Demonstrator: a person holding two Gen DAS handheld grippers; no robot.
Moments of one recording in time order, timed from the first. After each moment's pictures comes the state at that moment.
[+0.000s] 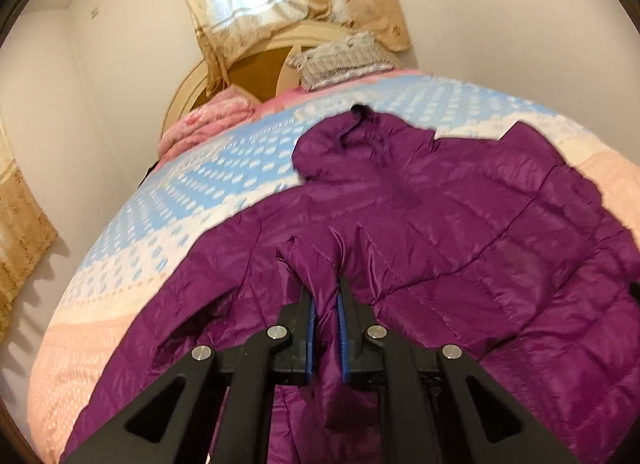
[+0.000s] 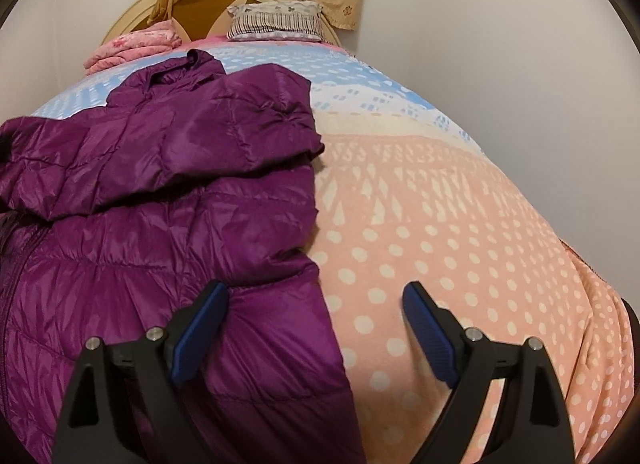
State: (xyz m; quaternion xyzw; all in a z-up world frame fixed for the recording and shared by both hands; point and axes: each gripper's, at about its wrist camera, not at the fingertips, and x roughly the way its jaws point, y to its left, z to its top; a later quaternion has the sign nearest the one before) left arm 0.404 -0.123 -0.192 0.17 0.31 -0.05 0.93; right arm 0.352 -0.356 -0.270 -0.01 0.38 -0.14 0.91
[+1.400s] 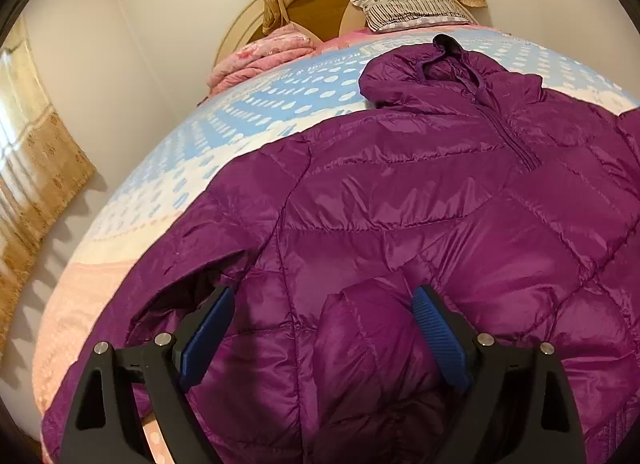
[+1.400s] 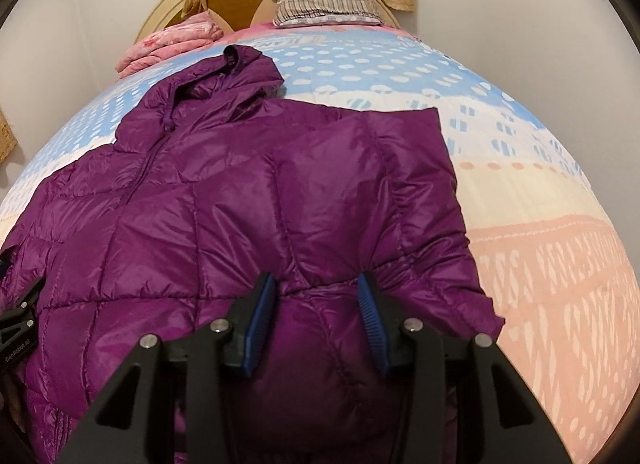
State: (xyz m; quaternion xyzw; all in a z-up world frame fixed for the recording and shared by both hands) left arm 0.474 -0.098 -0.245 0.14 0.38 0.07 0.91; right arm 0.506 -0.343 -0.270 0.05 0.41 -0.03 0.91
